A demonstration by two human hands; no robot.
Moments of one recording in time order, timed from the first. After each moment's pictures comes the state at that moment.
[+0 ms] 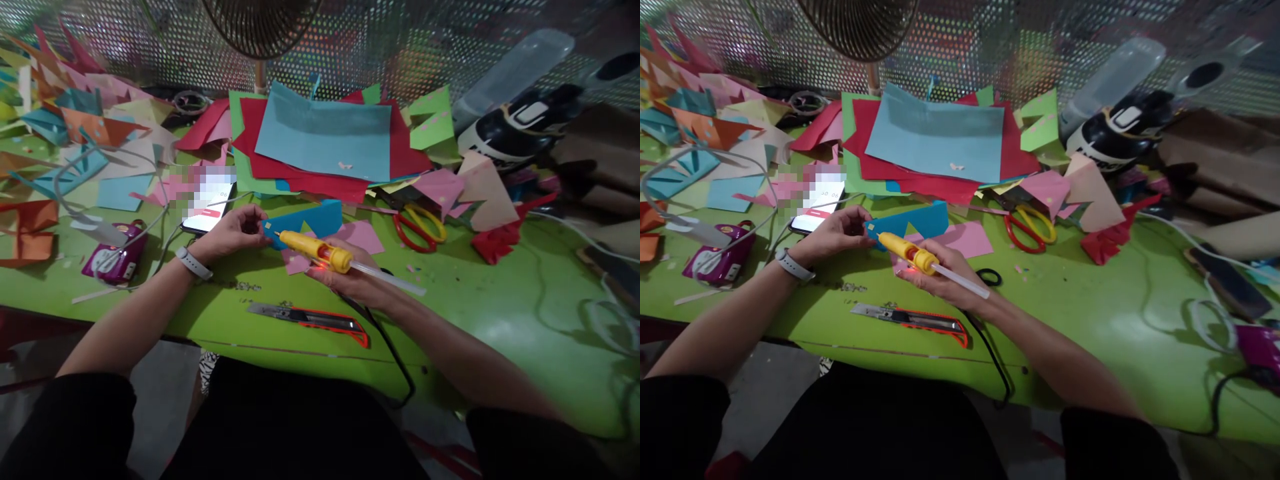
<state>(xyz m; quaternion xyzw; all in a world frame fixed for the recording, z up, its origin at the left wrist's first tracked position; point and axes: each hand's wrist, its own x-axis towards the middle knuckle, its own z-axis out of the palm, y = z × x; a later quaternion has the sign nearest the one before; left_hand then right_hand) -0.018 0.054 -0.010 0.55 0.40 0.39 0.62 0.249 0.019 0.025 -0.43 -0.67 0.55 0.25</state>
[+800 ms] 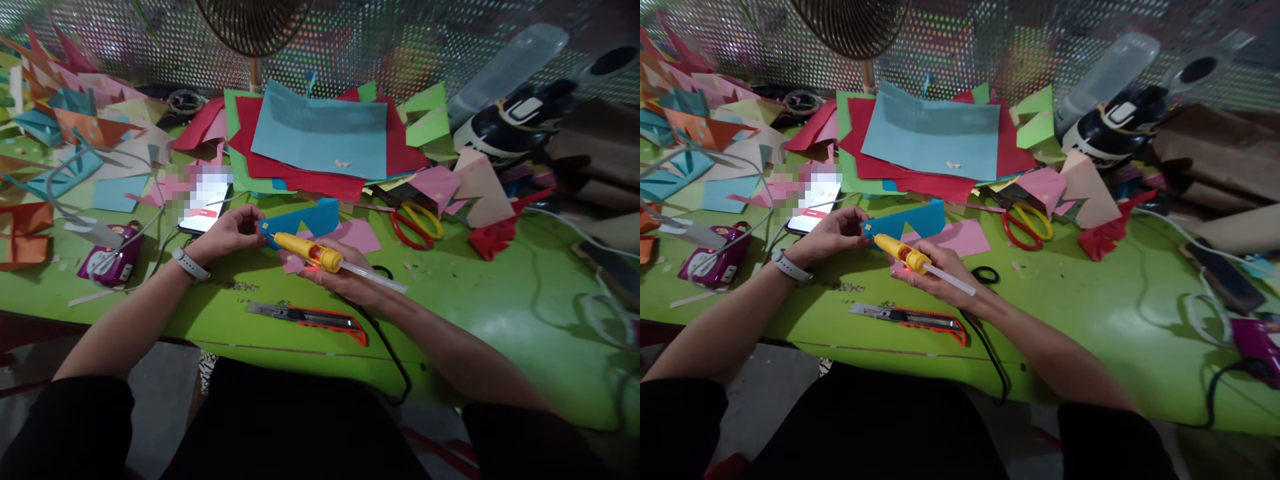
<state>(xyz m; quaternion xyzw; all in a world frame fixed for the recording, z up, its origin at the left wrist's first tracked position) -0.018 0.054 -0.012 0.55 0.39 0.39 0.63 0.249 0.021 0.014 -0.43 -0.68 0.53 0.25</state>
